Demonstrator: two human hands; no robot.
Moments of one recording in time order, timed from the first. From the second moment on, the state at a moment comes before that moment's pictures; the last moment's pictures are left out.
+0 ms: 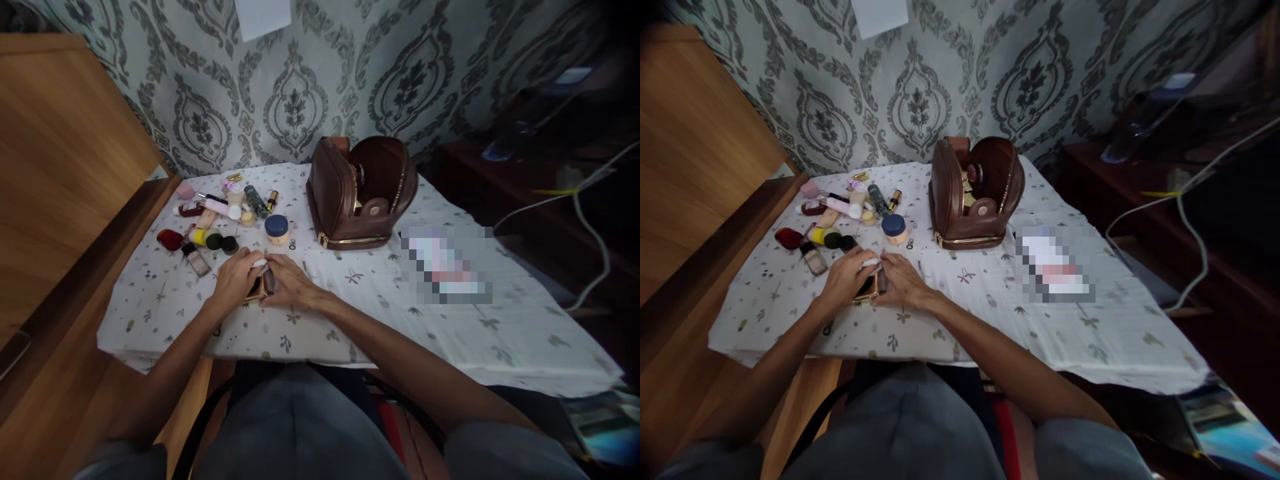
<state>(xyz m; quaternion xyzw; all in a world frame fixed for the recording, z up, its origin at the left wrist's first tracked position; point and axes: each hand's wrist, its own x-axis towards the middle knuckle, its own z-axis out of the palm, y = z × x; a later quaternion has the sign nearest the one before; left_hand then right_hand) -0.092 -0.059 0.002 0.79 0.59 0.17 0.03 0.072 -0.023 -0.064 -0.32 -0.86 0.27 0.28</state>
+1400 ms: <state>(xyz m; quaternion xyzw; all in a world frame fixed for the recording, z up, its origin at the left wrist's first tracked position) -0.156 -0.140 -0.024 0.74 0.55 0.35 0.16 0.073 -0.024 -0.067 -0.31 -0.88 0.24 0.26</state>
